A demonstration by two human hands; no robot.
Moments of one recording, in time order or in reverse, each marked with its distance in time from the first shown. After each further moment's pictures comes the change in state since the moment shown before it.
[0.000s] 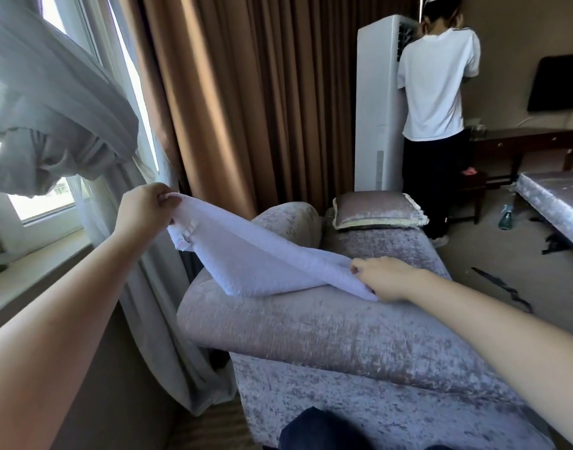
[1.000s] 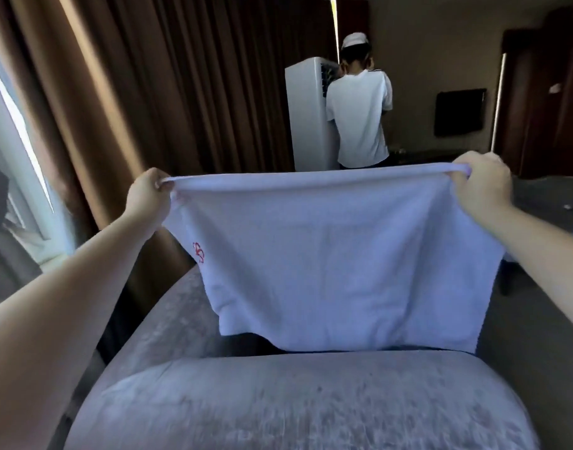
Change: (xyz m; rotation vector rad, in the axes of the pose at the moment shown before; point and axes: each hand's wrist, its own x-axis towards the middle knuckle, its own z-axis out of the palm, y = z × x) left_hand 0.141 0.130 0.118 -0.187 -0.009 0.040; right_hand -0.112 0.227 -0.068 0.616 1.103 1.053
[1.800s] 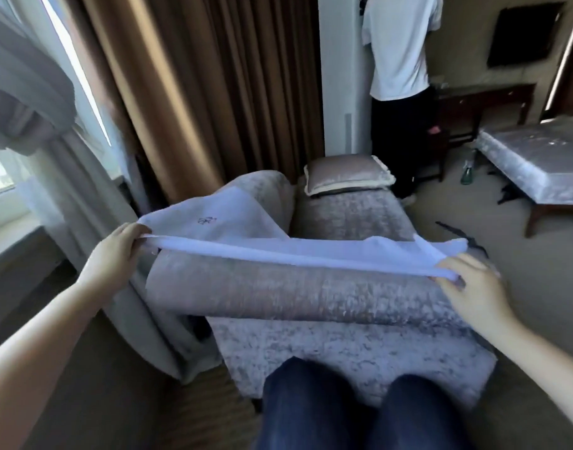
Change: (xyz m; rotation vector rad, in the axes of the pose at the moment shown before) left_hand -0.233 -0.170 -0.109 0.380 -0.271 0.179; right_hand -0.302 0.091 -0.007 0.121 -0.308 -0.355
